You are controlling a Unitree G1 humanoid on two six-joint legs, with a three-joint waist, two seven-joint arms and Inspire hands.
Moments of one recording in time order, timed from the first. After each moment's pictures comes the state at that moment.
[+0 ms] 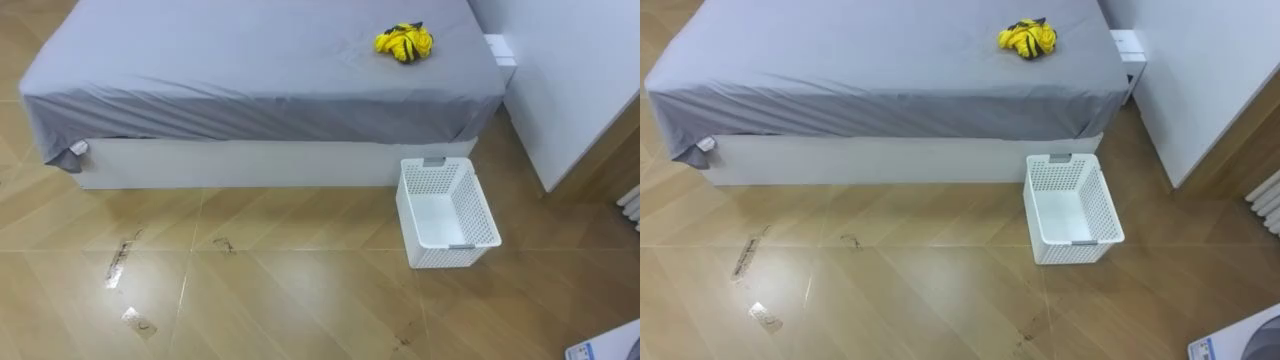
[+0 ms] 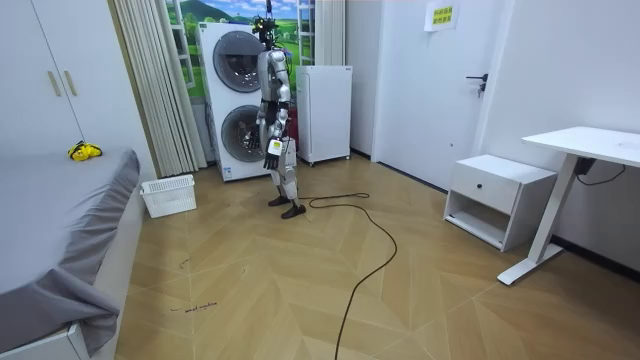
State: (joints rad) left arm 0.16 0.15 0.07 1.12 0.01 -0.11 0.03; right arm 0.12 -0.19 0.03 1.20 0.21 -0.09 0.04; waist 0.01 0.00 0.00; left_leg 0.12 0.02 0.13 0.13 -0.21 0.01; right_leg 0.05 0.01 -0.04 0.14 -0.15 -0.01
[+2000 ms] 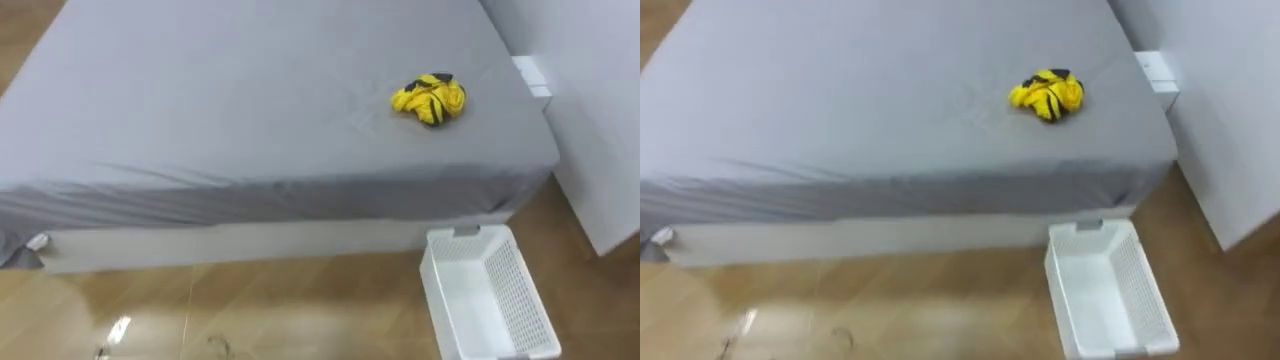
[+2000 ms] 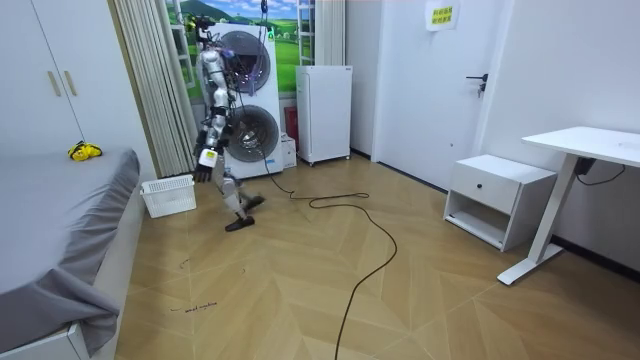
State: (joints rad) left arm 0.15 0.16 0.02 1.08 -0.21 -0.17 0.07; right arm 0.13 -0.19 0.02 0.97 0.24 -0.07 0.00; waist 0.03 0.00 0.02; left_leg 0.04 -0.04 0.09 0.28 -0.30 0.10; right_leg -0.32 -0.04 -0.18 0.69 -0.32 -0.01
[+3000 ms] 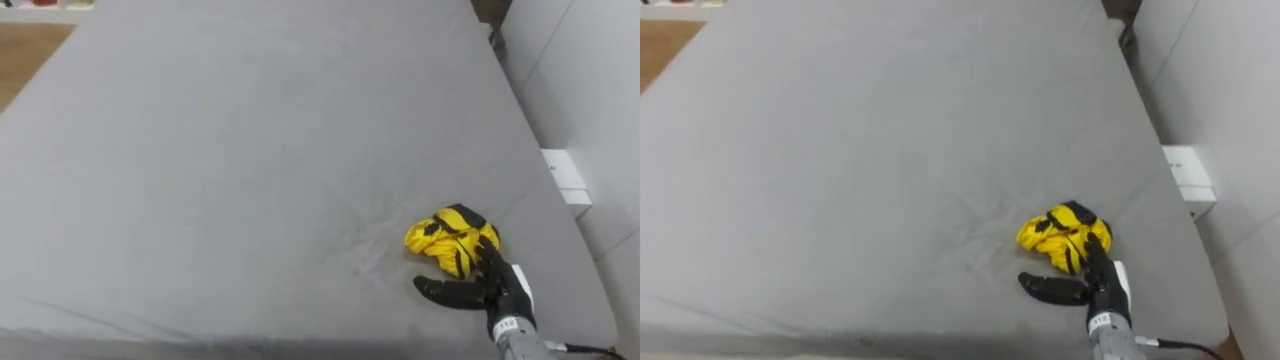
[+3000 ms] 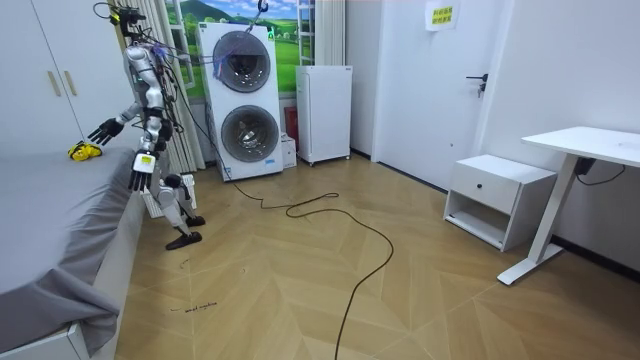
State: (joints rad) left arm 0.26 0.17 0.10 1.06 -0.15 -0.15 0.10; right arm 0.03 -0.21 0.02 0.68 0.15 -0.13 -0.15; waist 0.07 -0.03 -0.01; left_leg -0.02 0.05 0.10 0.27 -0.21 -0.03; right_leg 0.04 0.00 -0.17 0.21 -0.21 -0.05
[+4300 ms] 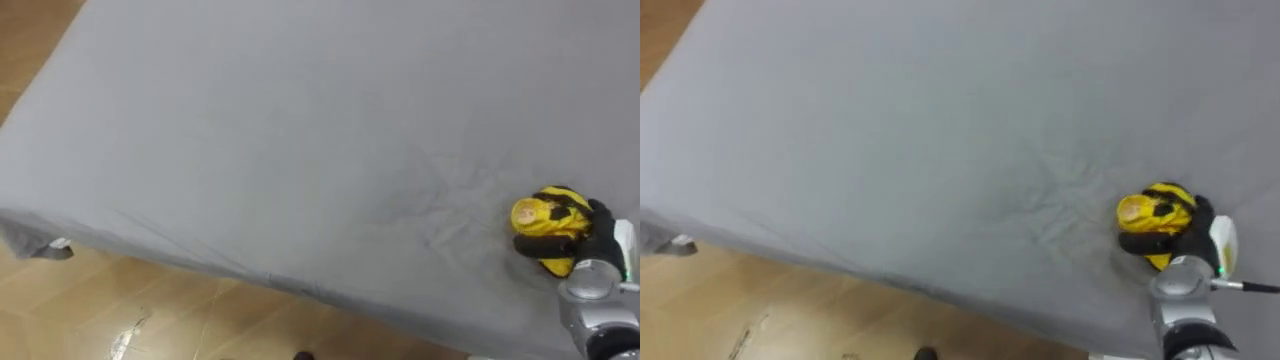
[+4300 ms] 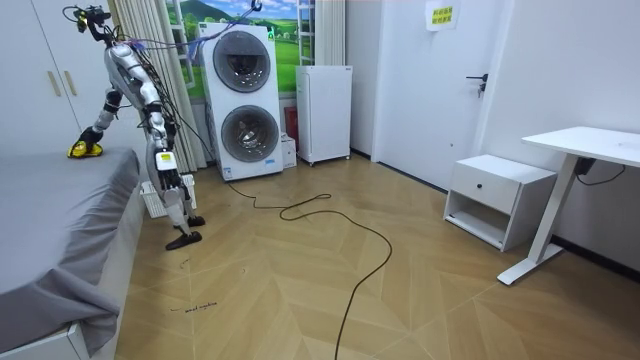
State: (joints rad) left arm 0.10 0.23 0.03 1.10 -0.12 0.01 0.02; right arm -0.44 -0.48 -0.03 1.26 0.04 -0.09 -0.46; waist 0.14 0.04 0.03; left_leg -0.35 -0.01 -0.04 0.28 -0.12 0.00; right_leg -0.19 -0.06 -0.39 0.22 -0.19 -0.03
